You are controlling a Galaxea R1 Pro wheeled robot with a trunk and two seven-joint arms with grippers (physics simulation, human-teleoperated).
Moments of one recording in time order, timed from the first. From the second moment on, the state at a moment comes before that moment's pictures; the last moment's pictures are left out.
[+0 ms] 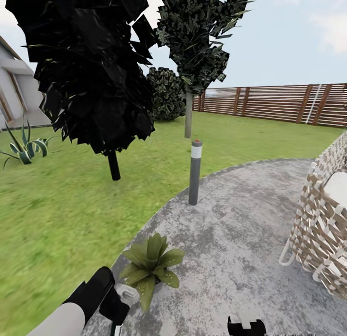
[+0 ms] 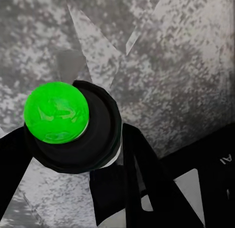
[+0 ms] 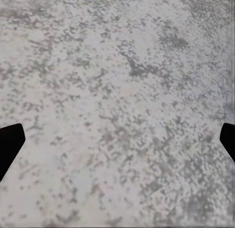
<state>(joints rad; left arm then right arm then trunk) -0.60 0.01 -0.04 -0.48 -0.62 0.90 -0.77 -0.44 0.02 0.07 -0.03 0.12 -0.41 -0.30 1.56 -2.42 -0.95</state>
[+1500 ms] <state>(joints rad) -0.70 0.02 -0.04 -0.47 -0.63 0.90 -0.77 -0.44 0.02 0.07 -0.03 0.12 -0.41 -0.31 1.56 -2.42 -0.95</state>
